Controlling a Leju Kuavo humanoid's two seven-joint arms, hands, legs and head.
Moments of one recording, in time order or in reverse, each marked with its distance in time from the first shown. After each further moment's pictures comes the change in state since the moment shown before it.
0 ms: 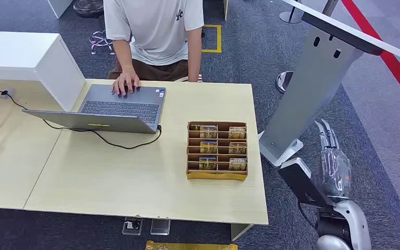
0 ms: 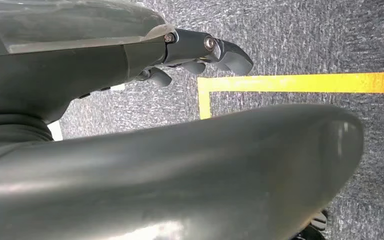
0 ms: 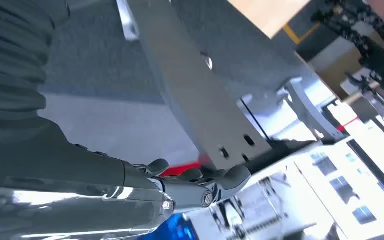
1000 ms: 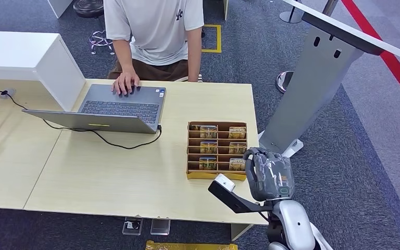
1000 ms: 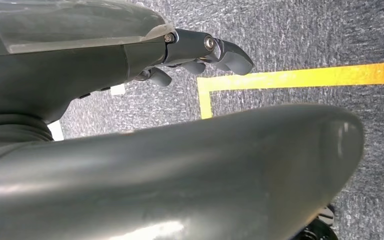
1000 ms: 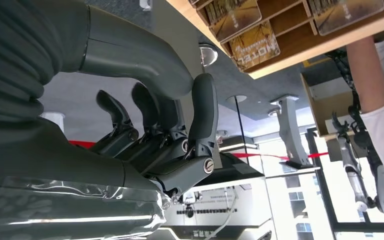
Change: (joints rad) left arm -0.001 0.000 -0.048 0.000 0.013 -0.014 -0.004; right arm -0.122 0.115 0.330 0.095 0.338 0.206 0.199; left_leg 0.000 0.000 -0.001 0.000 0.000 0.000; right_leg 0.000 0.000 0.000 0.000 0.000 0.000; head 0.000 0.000
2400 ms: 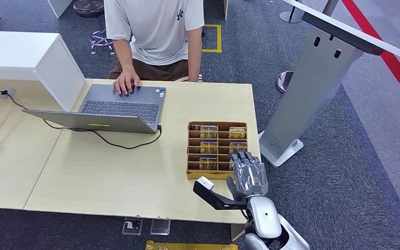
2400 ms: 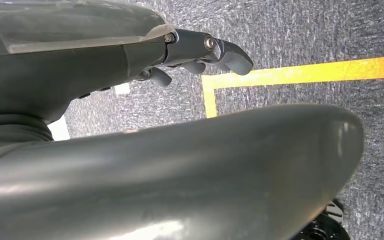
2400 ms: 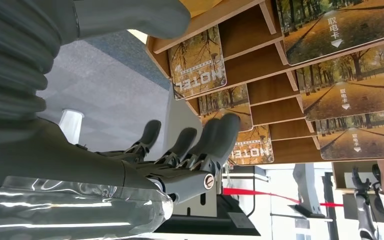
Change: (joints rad) left arm 0.001 -0.002 -0.039 0.000 0.025 -0.003 0.017; right arm -0.093 0.108 0.099 0.360 0.006 -0.041 0.031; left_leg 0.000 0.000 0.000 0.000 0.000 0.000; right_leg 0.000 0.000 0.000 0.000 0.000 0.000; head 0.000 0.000
